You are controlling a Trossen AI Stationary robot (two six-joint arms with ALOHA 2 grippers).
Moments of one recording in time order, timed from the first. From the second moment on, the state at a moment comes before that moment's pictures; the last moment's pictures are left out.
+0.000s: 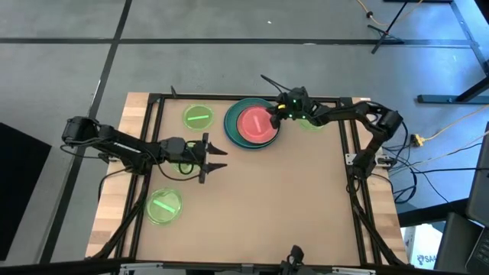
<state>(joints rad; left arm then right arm) 0.00 1.24 0.30 0.80 -0.04 -0.04 -0.67 1.73 0.79 0.42 -0.24 0.10</state>
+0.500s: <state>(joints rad) 0.00 1.24 0.30 0.79 -0.04 -0.04 -0.66 1.67 0.81 0.33 -0.22 -0.05</state>
